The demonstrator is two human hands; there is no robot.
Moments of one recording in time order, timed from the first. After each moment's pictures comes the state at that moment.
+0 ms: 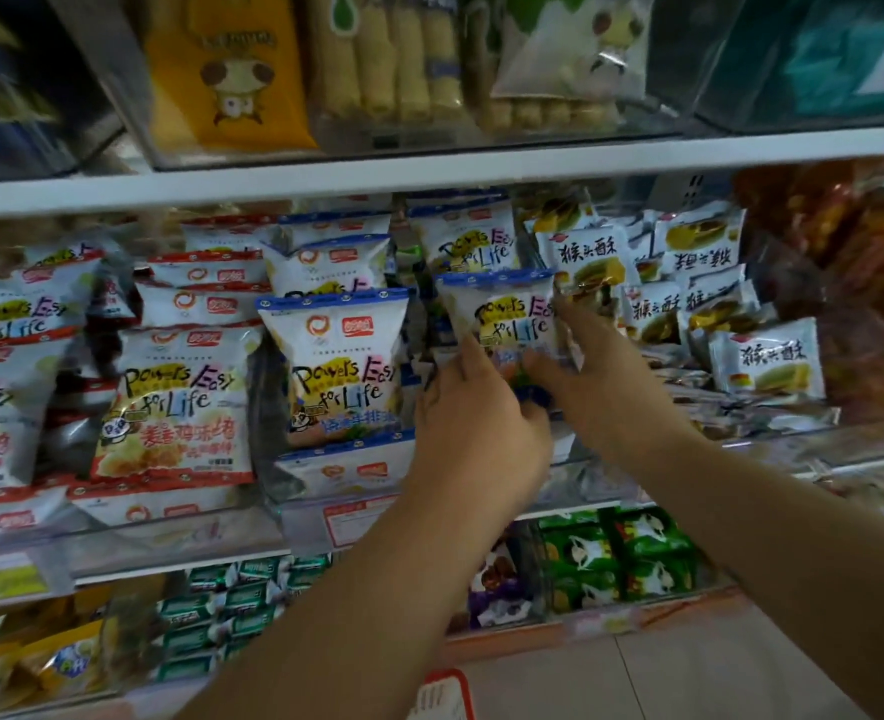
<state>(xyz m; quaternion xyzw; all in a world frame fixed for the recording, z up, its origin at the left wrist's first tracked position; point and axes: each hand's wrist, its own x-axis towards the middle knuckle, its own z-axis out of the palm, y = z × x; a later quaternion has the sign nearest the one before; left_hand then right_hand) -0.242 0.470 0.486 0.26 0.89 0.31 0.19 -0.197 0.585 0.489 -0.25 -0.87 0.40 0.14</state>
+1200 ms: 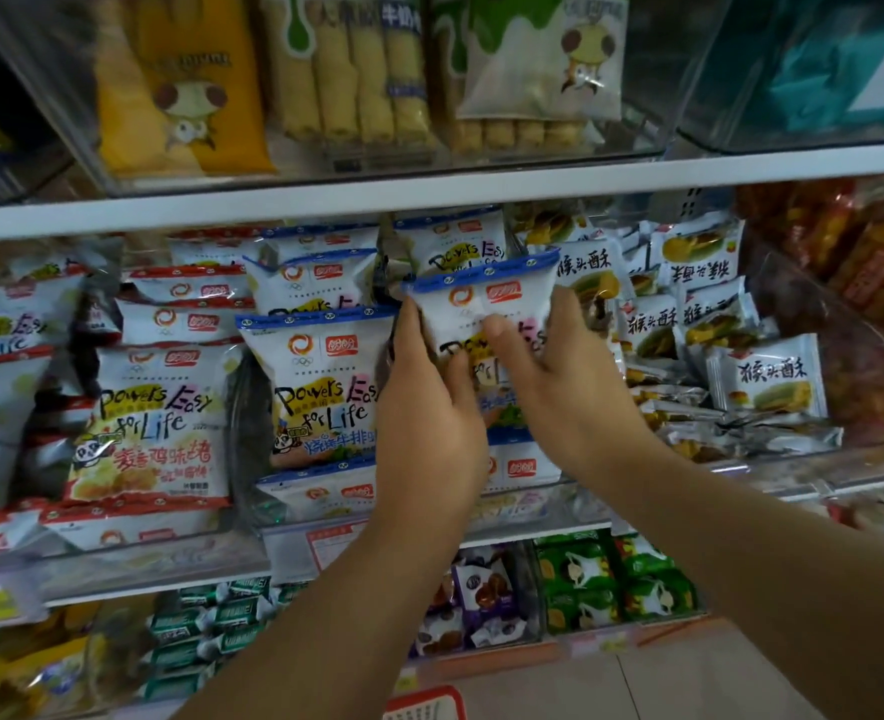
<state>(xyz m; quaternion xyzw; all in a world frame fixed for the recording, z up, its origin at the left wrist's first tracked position) -0.251 0.469 0.487 0.19 0.81 0.55 0.02 -0.206 0.574 0.504 -0.21 -0.86 0.42 0.21</state>
